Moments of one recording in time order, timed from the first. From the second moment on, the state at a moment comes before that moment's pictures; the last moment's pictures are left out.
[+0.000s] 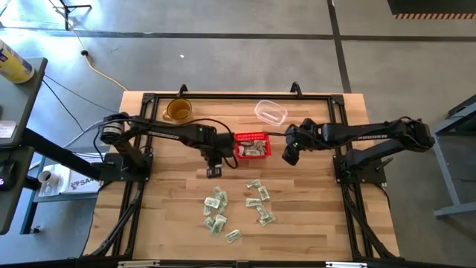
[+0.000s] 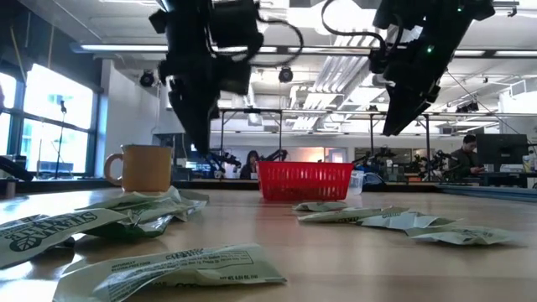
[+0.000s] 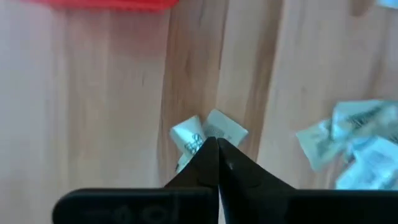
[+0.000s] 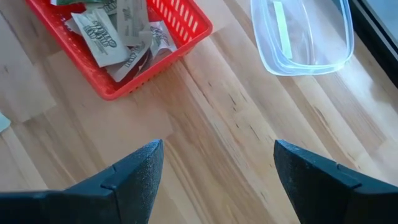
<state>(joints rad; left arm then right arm) 0.07 1.72 1.20 -0.80 0.07 -0.06 -0.10 1.22 0.82 -0.72 0.35 0.40</state>
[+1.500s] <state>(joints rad) 0.11 1.87 1.45 -0.80 0.02 -0.09 -0.18 1.22 0.82 -0.72 0.31 0.36</state>
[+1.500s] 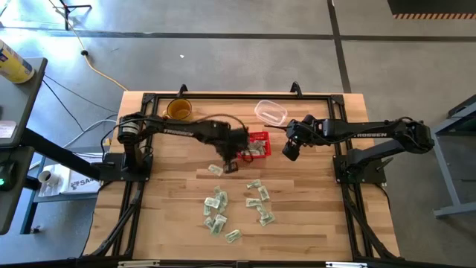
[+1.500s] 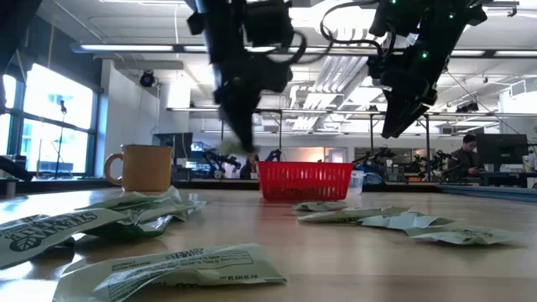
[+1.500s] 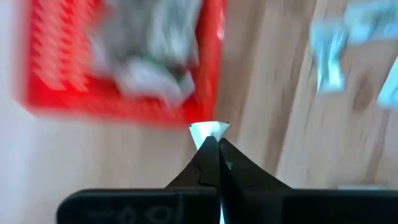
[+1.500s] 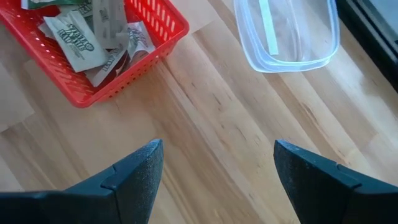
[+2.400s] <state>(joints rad) 0.03 1.75 1.25 -0.87 0.14 0.17 -0.18 1.22 0.82 -0.70 0.23 0.28</state>
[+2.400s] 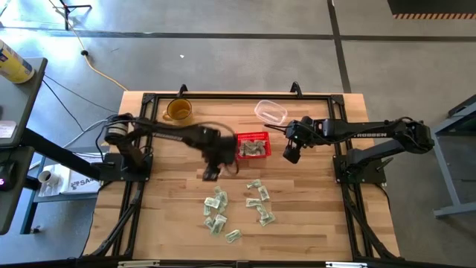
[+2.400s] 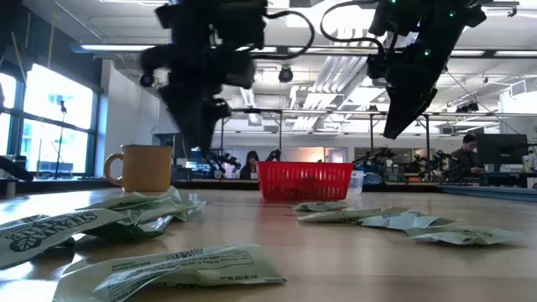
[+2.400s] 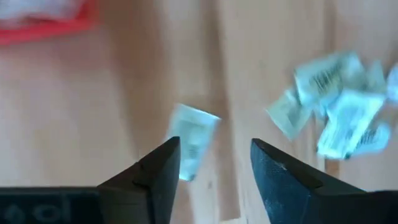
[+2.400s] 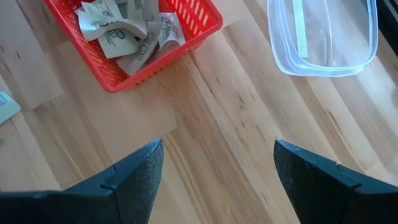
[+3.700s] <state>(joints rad) 0.18 1.73 1.25 -0.52 -0.03 0.24 -0.18 1.22 0.82 -0.73 0.25 0.36</state>
